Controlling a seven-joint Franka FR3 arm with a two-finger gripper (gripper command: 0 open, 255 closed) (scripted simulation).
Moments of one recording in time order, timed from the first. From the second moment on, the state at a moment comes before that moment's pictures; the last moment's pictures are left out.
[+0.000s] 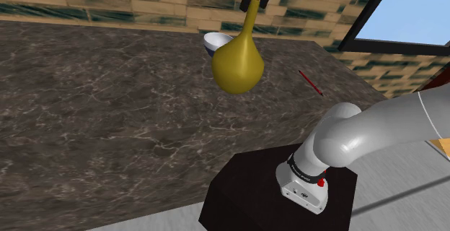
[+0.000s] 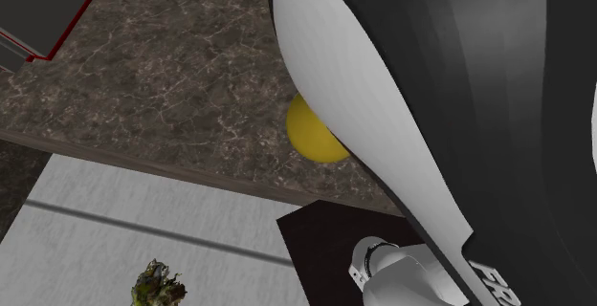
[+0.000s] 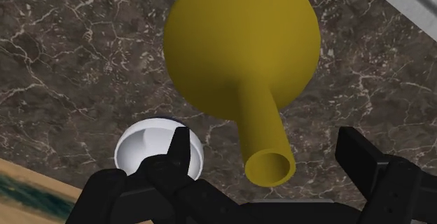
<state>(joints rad) -0.02 -0.56 0.08 -1.89 0.03 1.48 0.13</state>
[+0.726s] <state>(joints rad) -0.02 -0.56 0.08 -1.90 0.03 1.48 0.13</state>
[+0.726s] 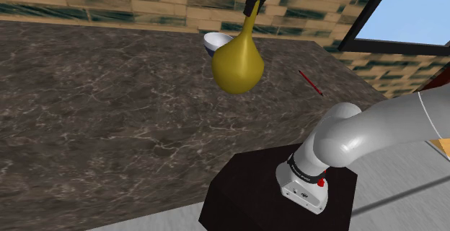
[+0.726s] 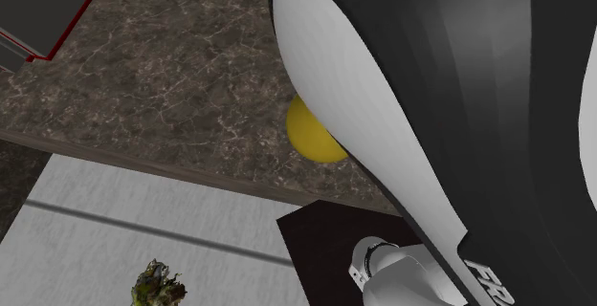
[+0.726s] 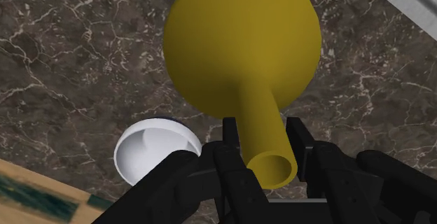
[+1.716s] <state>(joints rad) -0.03 -0.44 0.09 -1.59 0.02 1.29 0.13</state>
